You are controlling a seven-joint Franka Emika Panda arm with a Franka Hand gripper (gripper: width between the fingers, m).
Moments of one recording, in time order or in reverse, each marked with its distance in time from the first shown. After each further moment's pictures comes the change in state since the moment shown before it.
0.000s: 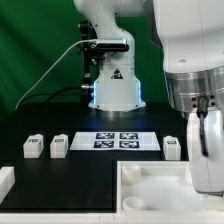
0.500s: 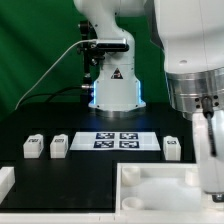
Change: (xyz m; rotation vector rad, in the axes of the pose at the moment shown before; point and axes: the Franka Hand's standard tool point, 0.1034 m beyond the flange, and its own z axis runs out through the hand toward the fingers) arm 0.000 0.000 0.001 0.020 0.001 -0.241
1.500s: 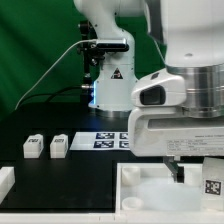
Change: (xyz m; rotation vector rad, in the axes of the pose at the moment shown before) arm 0.009 -0.004 -0.006 -0.062 0.040 -1.283
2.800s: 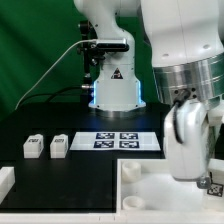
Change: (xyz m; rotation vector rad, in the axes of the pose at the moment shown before) arm -0.009 0.005 0.000 0.136 -0.044 1.690
